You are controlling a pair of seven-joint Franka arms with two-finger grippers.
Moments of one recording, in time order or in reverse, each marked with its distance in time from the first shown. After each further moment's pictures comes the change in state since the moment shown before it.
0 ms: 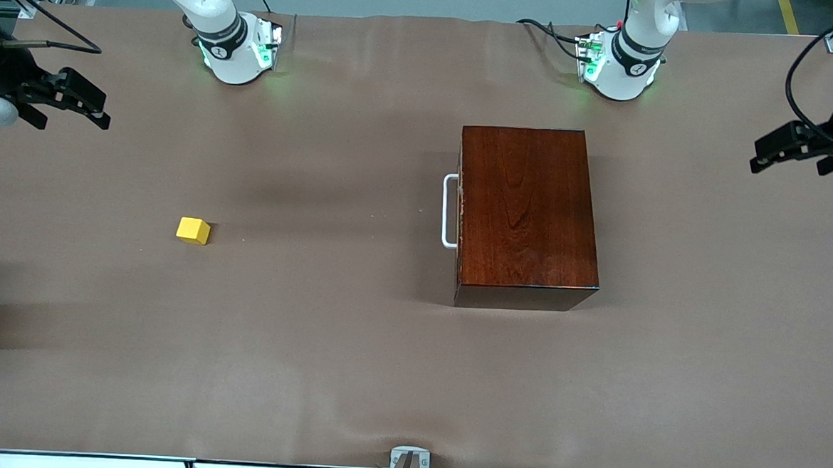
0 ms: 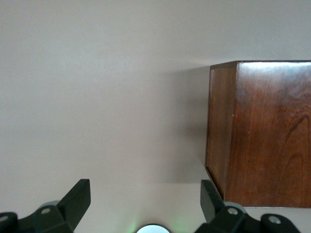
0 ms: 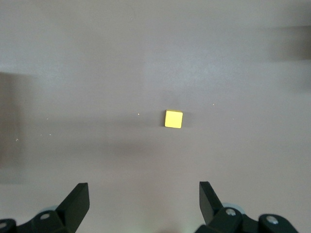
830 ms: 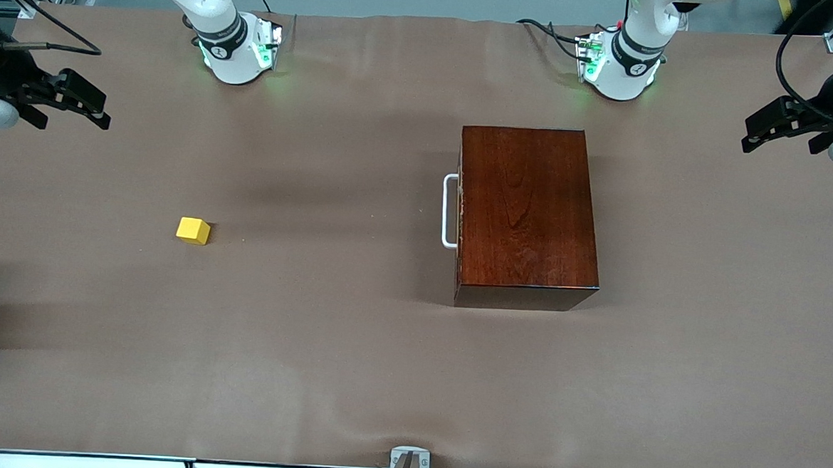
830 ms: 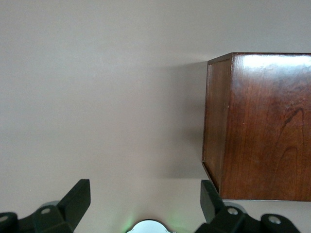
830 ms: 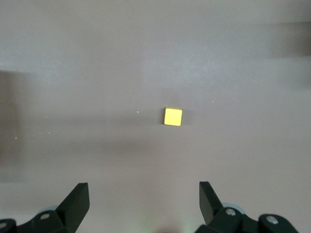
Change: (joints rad) left arm -0.005 -0.052 -0.009 -0.041 0.000 0.003 -0.028; right arm 0.000 0.004 -0.003 0.000 0.000 -0.009 0.001
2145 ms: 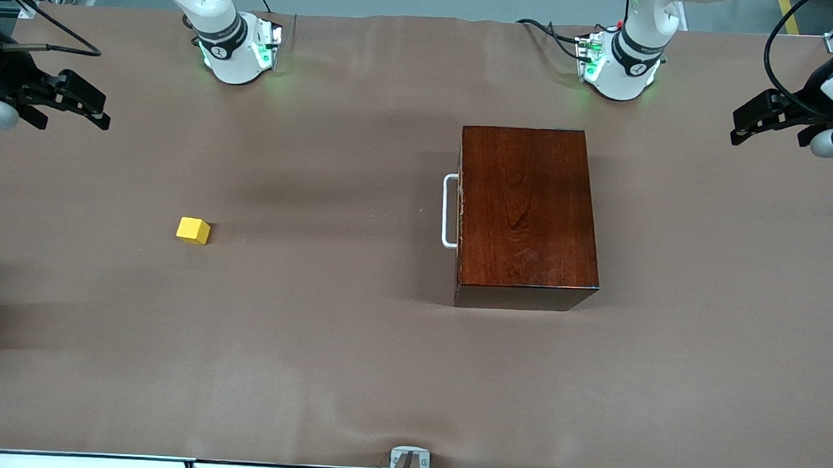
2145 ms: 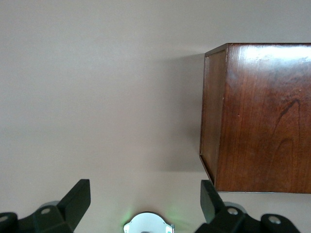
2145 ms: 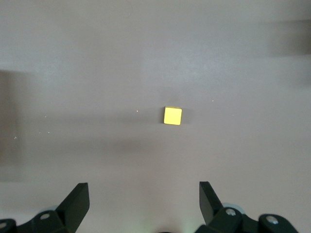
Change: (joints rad) left arm -0.002 0.000 -0.032 0.008 0.004 -0.038 -0.028; right arm 0.000 0.002 -0.002 0.000 0.000 -0.003 0.000
